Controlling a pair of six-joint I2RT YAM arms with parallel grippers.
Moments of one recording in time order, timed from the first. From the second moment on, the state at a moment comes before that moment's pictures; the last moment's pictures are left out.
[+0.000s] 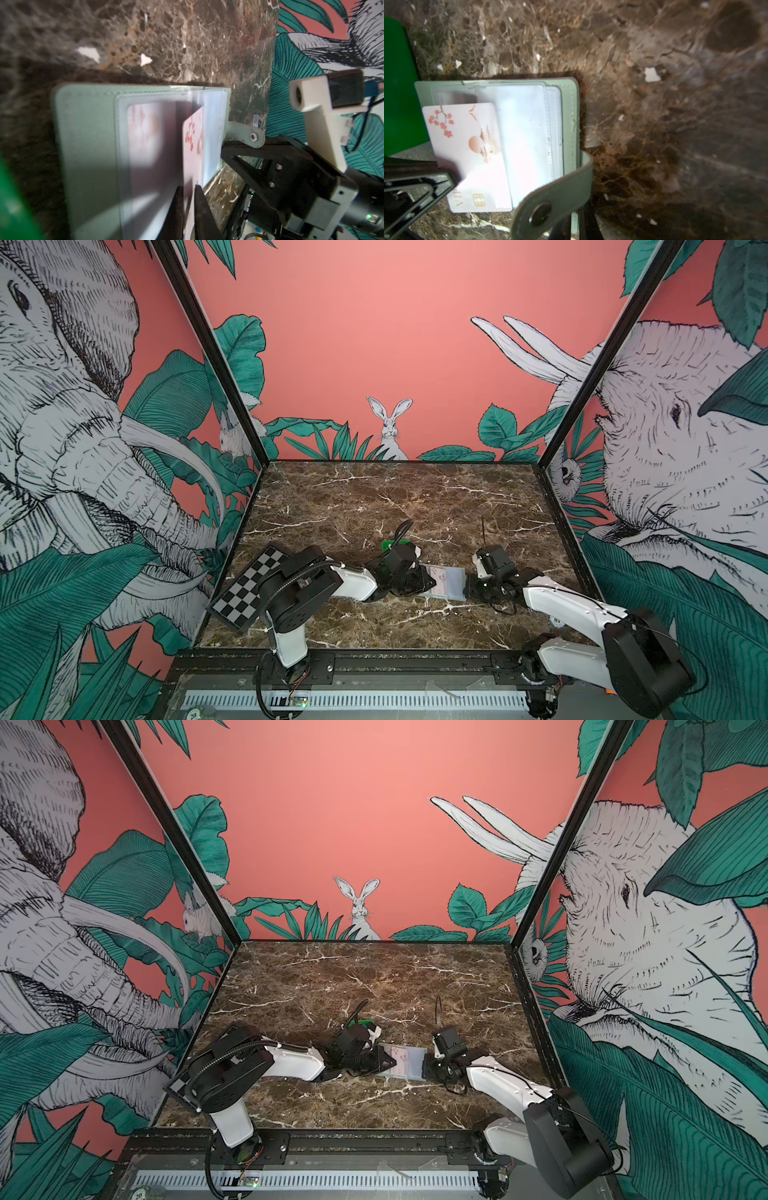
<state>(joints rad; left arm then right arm) -0.96 1.77 0.72 0.36 0.36 -1.10 0.47 1.20 0.46 -0.41 -0.20 0.60</state>
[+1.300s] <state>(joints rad) -0.95 1.76 0.78 0.19 0.35 -1.03 0.61 1.01 0.52 -0.60 -0.06 0.57</state>
